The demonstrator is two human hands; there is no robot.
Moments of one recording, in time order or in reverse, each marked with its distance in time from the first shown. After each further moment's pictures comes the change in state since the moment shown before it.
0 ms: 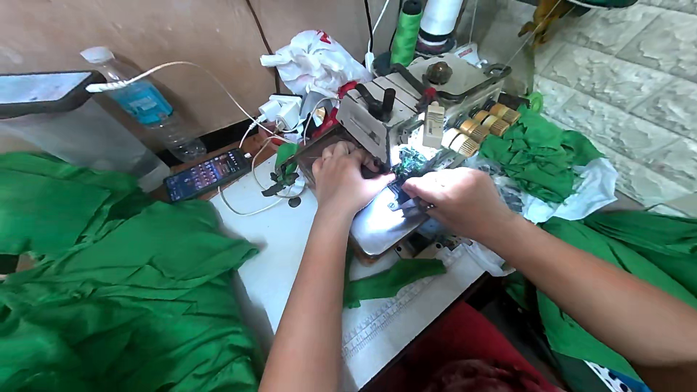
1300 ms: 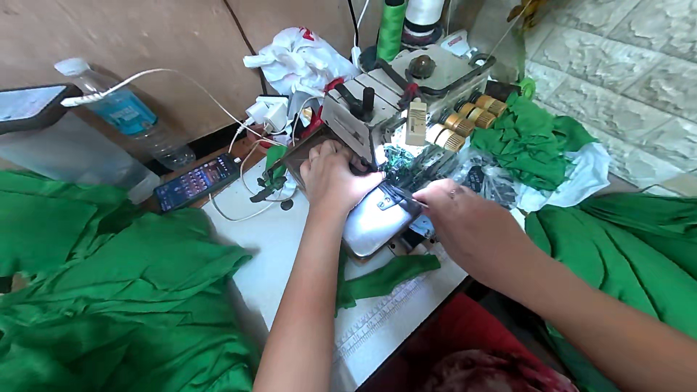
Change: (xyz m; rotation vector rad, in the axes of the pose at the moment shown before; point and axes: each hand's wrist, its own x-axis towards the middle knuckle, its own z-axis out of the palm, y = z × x) left_hand 0.003 0.009 -0.002 0.031 -0.033 -0.088; right_hand -0.025 -0.047 -0.035 0.055 -0.214 0.448
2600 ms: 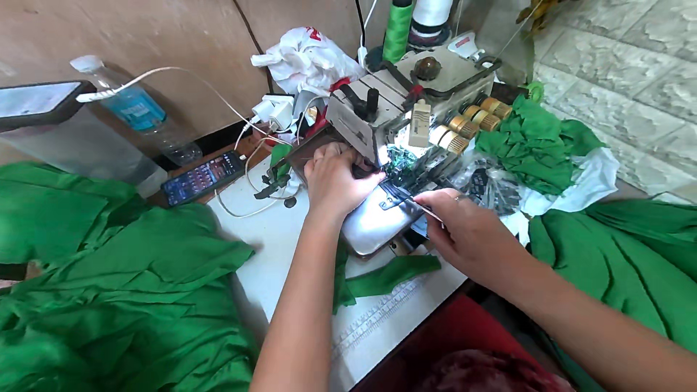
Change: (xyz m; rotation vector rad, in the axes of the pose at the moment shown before) left_hand -0.004 -0.008 0.001 -0.045 0.023 0.086; right_hand -0.007 0.005 0.016 0.172 0.140 -0.051
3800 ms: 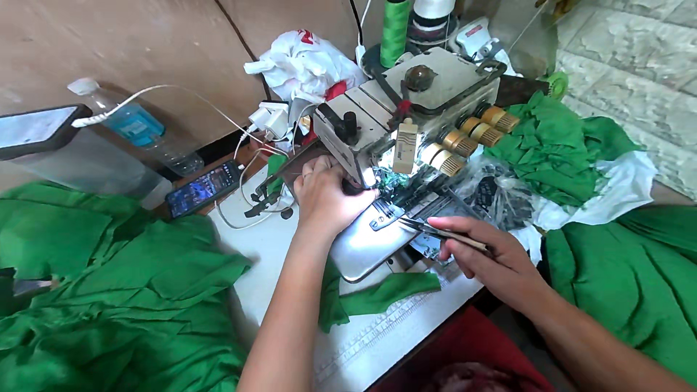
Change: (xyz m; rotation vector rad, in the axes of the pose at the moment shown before) left_hand 0.000 0.009 -0.003 0.061 -0.016 -0.084; right_hand -0.025 0.045 0.000 0.933 -0.043 0.191
